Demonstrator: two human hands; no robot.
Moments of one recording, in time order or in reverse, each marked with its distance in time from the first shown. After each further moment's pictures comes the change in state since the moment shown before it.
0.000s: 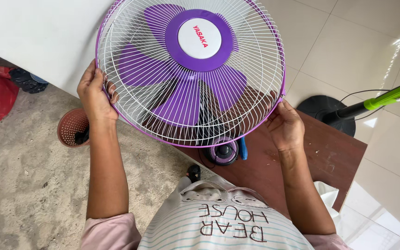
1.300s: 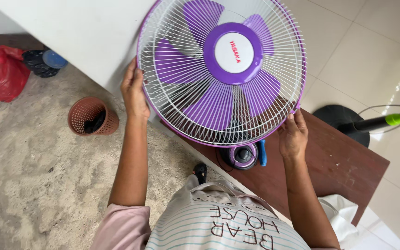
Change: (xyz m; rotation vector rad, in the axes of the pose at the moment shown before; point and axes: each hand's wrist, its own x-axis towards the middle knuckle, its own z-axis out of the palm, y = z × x) left_hand 0.039 -0.075 -0.040 -0.179 -0.150 0.051; right_hand 0.022 0.078 -0.005 -0.180 0.104 -0.167
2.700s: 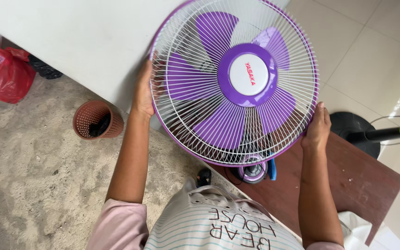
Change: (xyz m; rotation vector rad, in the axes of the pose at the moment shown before) left_hand 0.063 0.005 0.000 0.248 -0.106 -0.331; right_hand 0.090 0.000 -0.011 -0.184 0.154 -0.044
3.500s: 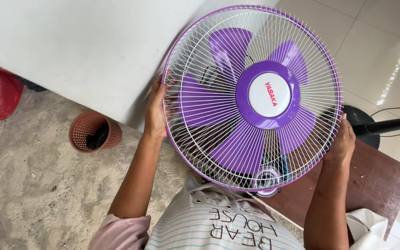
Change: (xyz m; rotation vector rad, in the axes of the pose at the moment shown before) left_hand -0.003 -0.013 -0.014 -0.351 -0.298 0.113; right_hand -0.029 -0.012 0.002 0.017 0.135 -0.052
